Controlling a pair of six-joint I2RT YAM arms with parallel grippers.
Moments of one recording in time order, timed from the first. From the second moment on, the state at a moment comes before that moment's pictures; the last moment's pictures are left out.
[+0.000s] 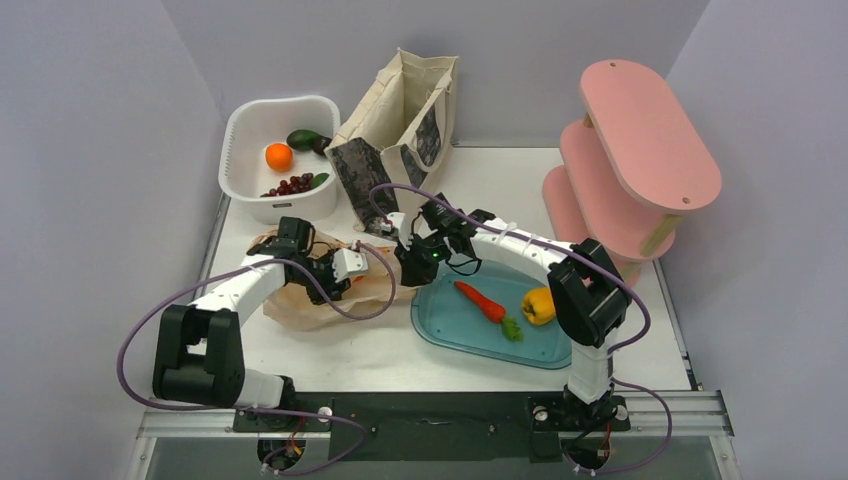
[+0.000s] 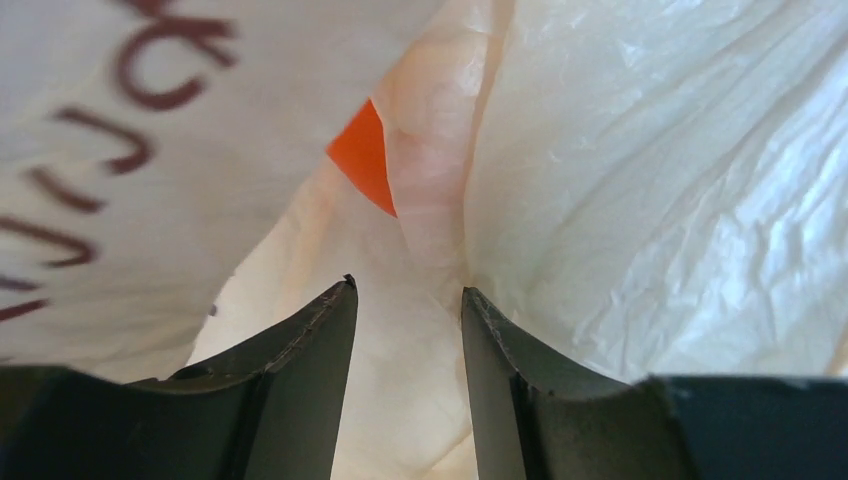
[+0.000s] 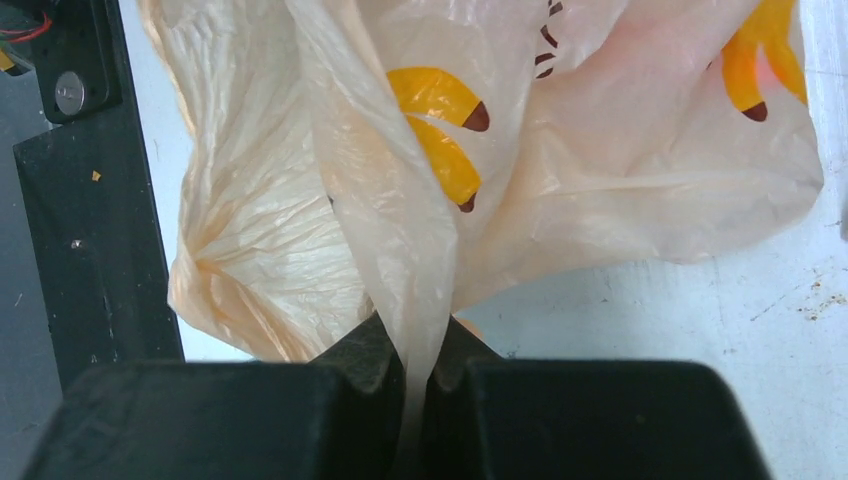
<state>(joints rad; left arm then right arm) -0.17 1.40 0.78 -0.57 0.49 1.09 0.73 1.88 1.37 -0.48 -0.68 -0.31</state>
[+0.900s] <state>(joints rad) -0.35 1.55 0.87 -0.21 0.35 0.67 0.67 1.97 1.40 -0.58 -0.61 -0.22</state>
